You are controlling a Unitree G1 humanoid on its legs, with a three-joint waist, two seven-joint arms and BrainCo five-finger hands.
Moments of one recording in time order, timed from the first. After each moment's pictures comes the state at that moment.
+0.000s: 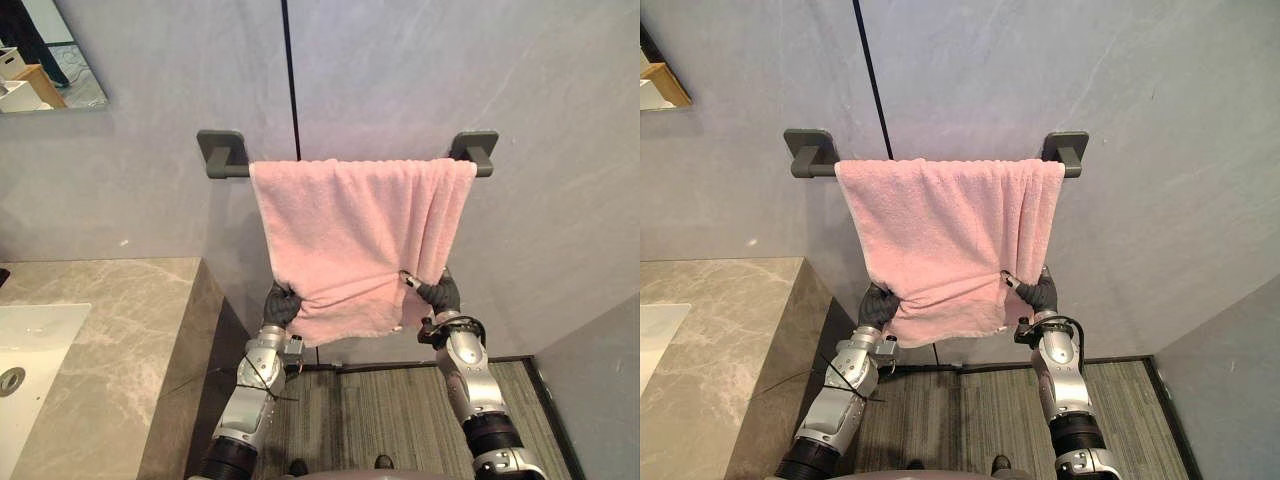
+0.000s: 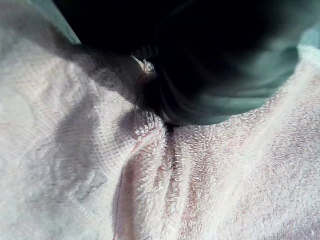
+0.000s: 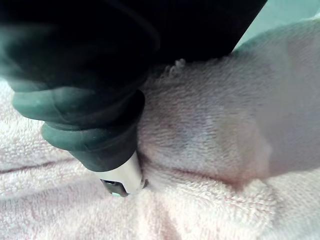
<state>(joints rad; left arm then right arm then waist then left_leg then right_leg) 0.01 0.05 -0.18 0.16 -0.14 -0.16 0.12 -0.14 -0.06 -0.02 0.34 0.18 -0.17 -0.04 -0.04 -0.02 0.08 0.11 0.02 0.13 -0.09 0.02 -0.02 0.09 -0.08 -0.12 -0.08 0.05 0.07</state>
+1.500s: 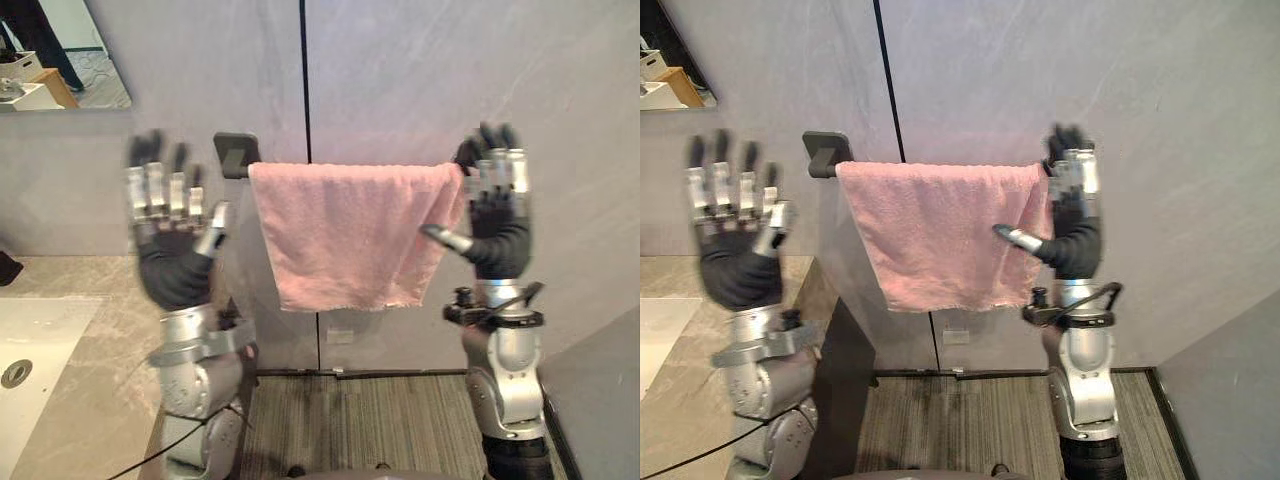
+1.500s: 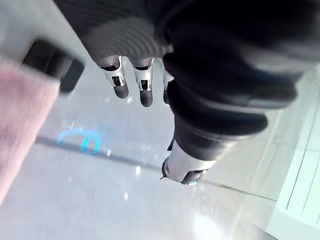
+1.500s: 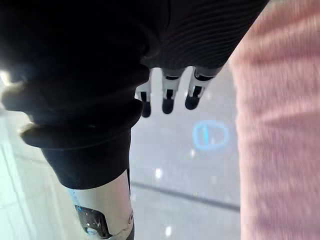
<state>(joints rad) 0.08 0.09 -0.25 -0.64 -0.39 -0.29 0.12 -0.06 -0.10 0.15 -0.45 0.17 -0.27 0.01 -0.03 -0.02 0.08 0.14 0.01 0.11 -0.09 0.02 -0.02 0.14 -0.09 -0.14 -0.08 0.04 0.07</state>
